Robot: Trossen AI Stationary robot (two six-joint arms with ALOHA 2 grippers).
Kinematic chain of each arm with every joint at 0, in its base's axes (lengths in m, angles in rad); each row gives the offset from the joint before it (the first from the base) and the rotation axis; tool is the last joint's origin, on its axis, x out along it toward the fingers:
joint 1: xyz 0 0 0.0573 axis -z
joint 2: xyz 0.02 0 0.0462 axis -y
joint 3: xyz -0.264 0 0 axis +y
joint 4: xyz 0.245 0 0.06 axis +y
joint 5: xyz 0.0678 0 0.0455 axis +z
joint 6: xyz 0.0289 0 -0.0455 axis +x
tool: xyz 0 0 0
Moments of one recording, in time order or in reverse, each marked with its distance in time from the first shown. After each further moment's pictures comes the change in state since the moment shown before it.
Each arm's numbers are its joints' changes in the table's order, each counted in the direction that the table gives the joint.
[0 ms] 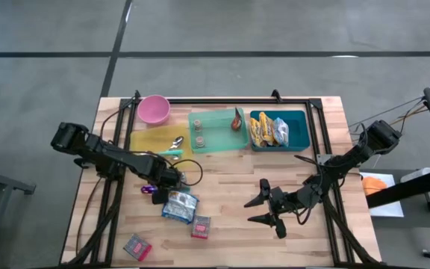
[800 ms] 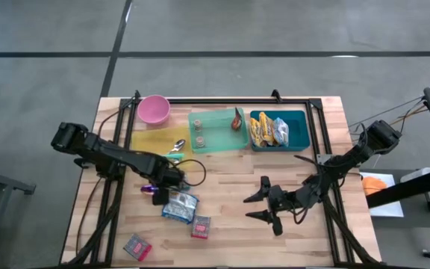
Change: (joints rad) left arm 0.005 0.001 -0.130 0.142 -0.041 0.020; right arm 0.002 0.000 0.000 0.034 -0.071 -0.001
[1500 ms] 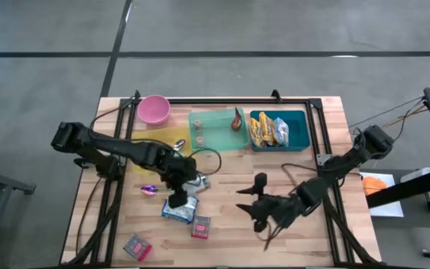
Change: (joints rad) left arm -0.048 0.003 -0.326 -0.065 -0.267 -0.146; right arm 0.002 -0.126 -0.380 0.745 -0.299 -0.458
